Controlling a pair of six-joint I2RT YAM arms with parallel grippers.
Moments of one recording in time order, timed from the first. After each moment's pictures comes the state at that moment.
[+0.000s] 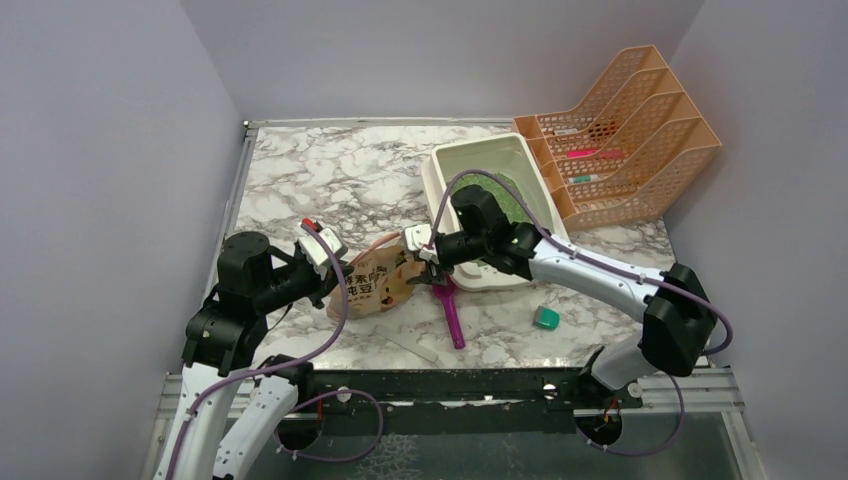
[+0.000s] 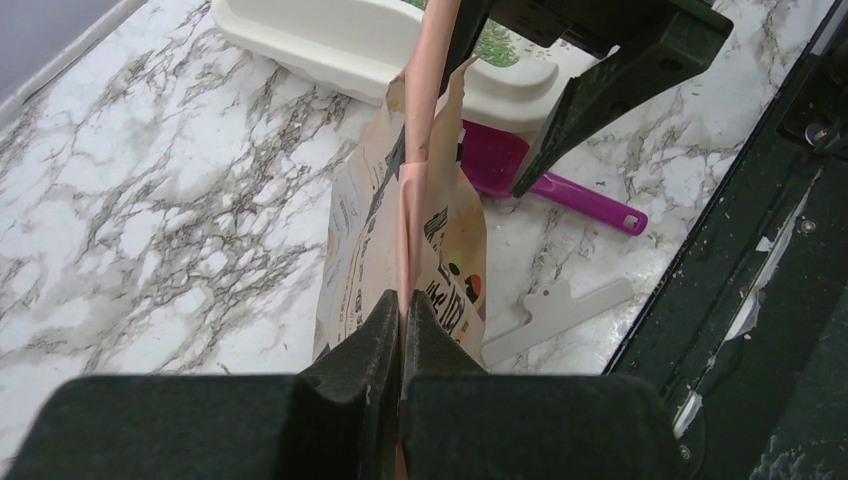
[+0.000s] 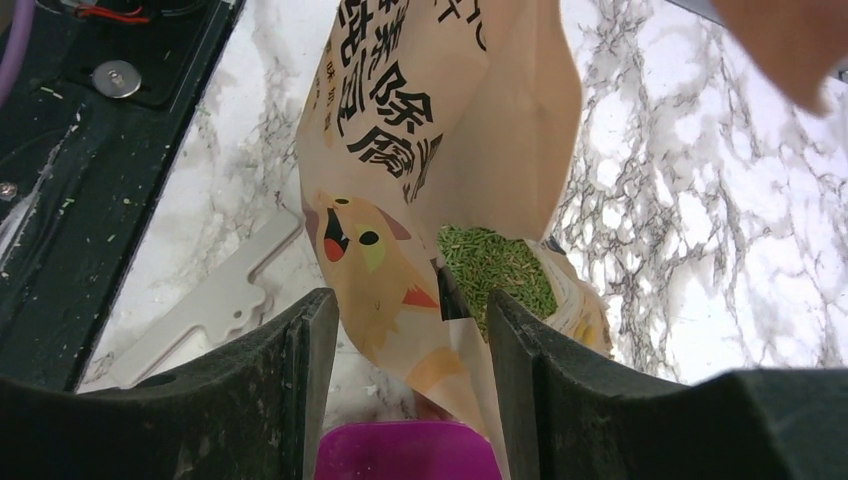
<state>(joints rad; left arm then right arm) -0.27 0.57 0.93 -0.80 0.59 0.34 0.87 1.51 1.11 -0.15 -0.70 -0.72</state>
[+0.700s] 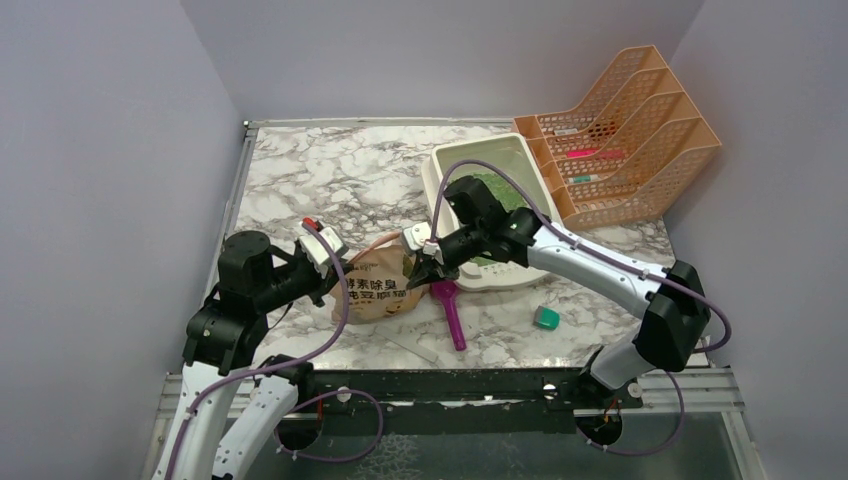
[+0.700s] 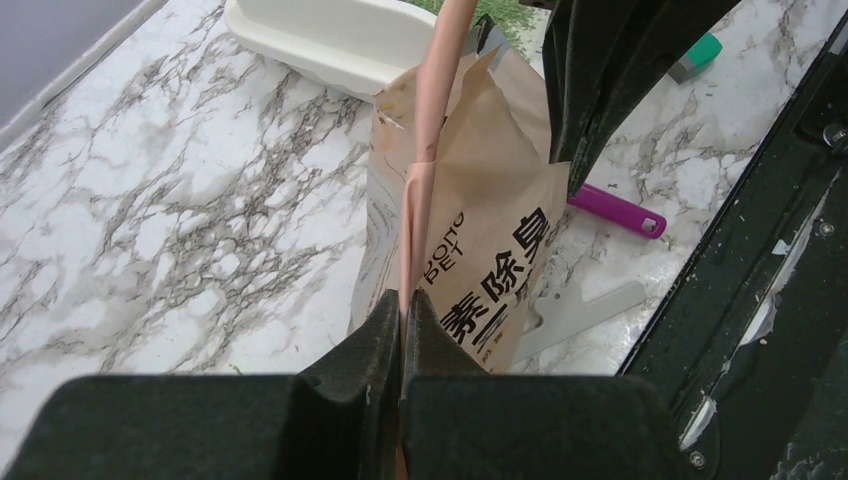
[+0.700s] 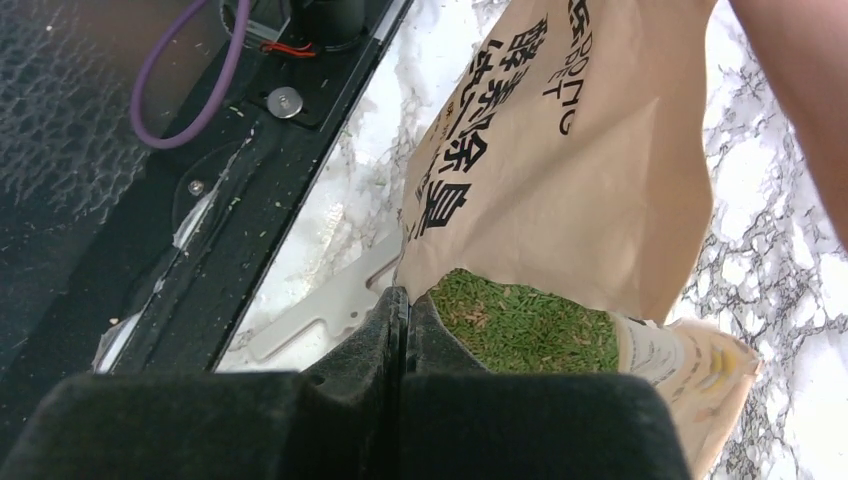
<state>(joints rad) -0.27 0.57 0.93 -0.78 0.57 0.35 0.87 1.54 1.26 -0.45 -0.91 -0.77</state>
